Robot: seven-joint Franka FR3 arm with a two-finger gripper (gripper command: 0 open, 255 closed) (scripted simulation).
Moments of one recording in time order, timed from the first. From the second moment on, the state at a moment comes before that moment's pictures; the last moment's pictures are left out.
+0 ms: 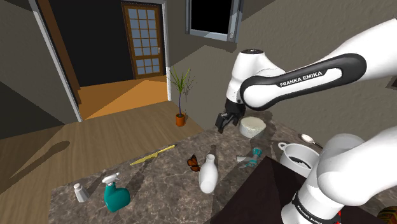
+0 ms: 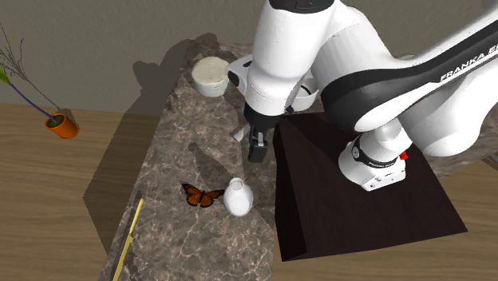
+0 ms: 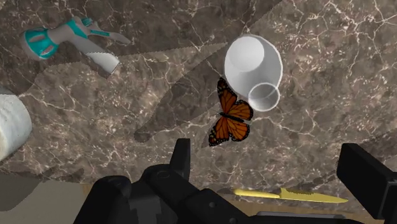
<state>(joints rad) 0.01 -0.60 0.05 -2.73 -0.04 2.27 0.22</state>
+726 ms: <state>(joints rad) -0.01 -0.18 0.10 -2.80 -0.08 2.76 0.29</state>
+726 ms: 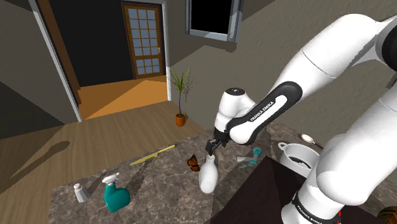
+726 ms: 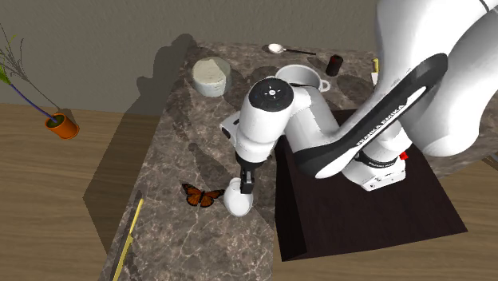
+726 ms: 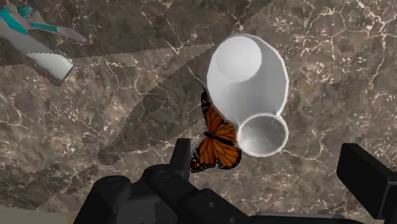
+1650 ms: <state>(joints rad) 0.00 0.16 0.04 -2.74 -0.38 3.04 0.53</state>
